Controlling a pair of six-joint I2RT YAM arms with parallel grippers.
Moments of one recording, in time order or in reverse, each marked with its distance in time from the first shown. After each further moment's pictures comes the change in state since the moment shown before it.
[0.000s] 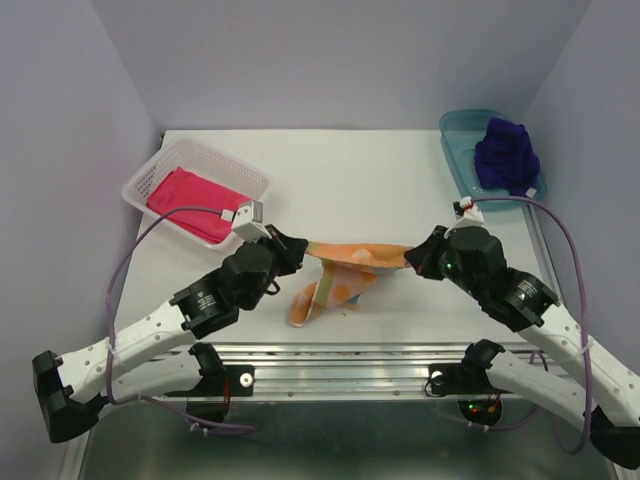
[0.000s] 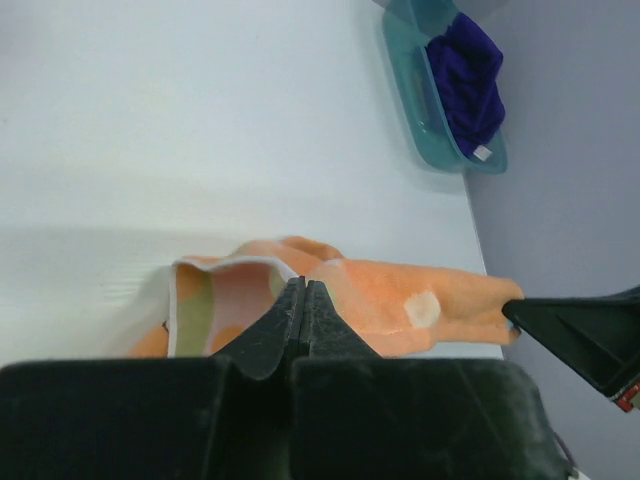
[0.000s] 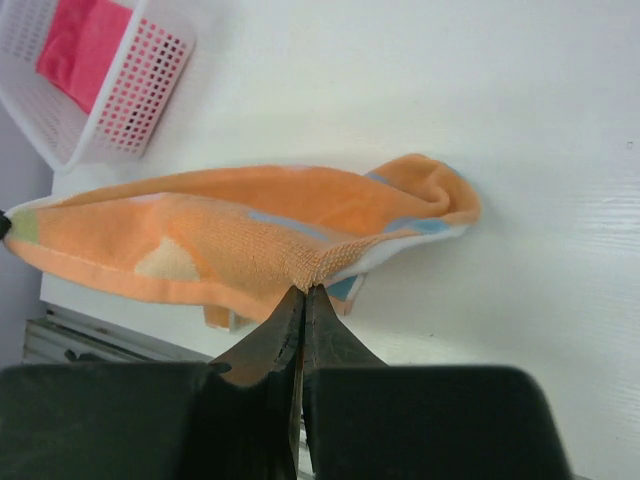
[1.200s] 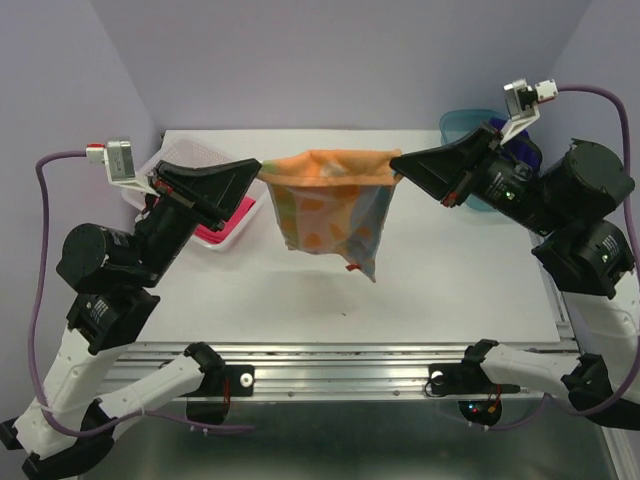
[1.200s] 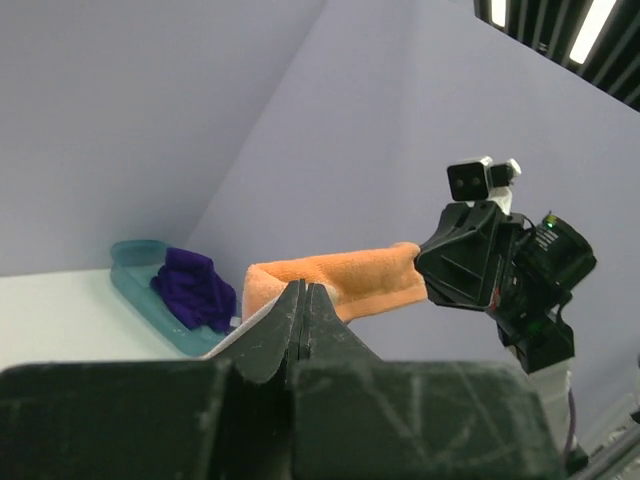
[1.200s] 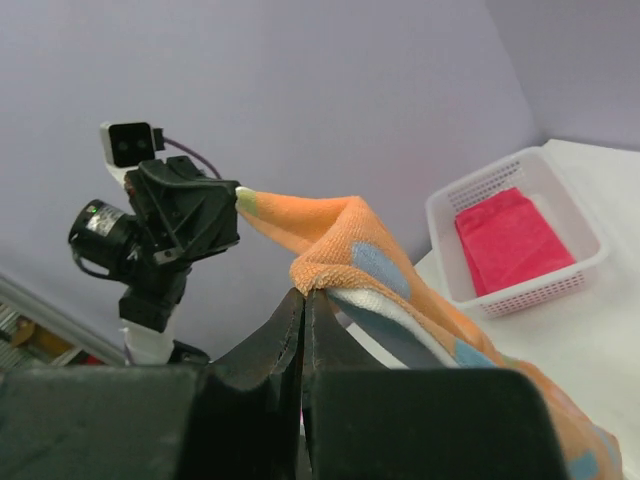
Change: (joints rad) left arm 0.294 -0.024 0.601 0.091 0.536 0.225; right arm 0.000 0.348 0.892 0.170 -0.524 -0.069
